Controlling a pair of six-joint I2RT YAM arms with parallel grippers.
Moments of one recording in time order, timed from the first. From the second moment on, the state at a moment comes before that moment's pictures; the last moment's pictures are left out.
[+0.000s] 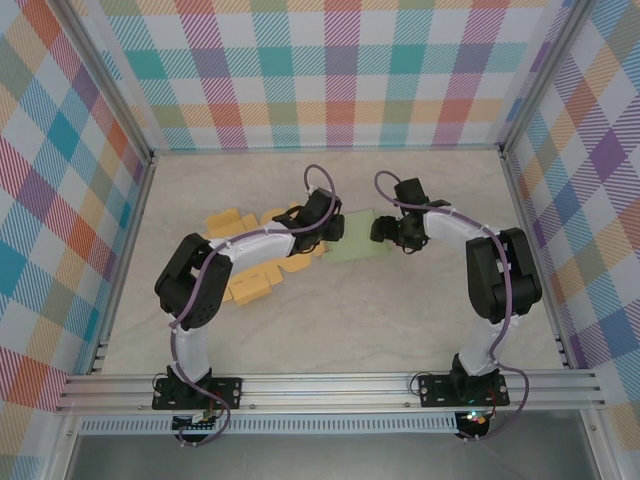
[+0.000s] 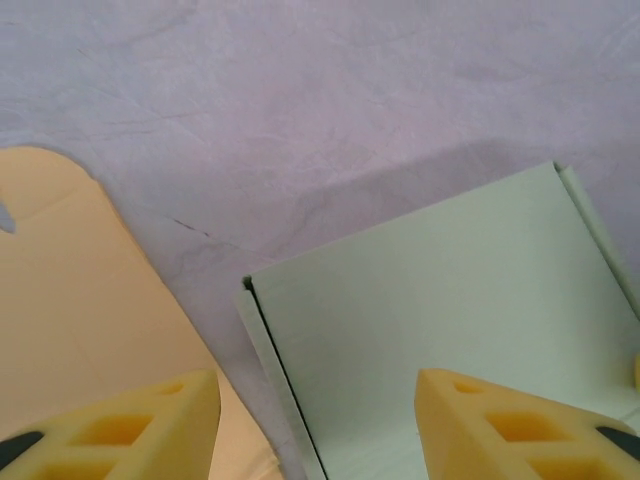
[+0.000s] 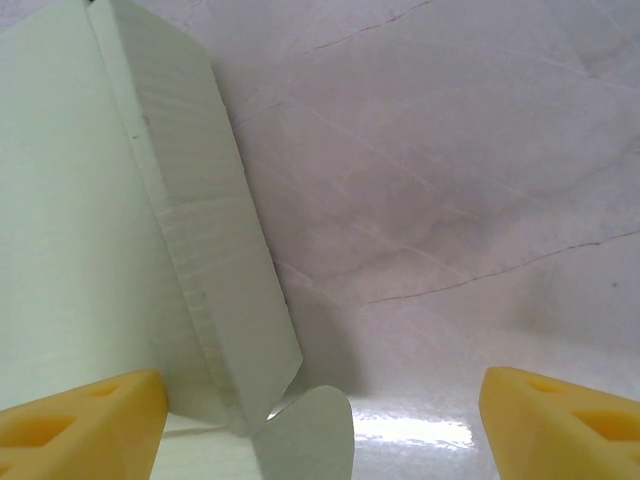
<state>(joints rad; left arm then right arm) -0.68 1.92 1.34 -0.21 -0.24 -0.48 0.31 1.81 1.17 -0.51 -0.11 0.44</state>
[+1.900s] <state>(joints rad) -0.48 1.94 1.21 -0.03 0.23 -0.69 0.16 1.91 1.09 -0.15 -0.68 0.66</state>
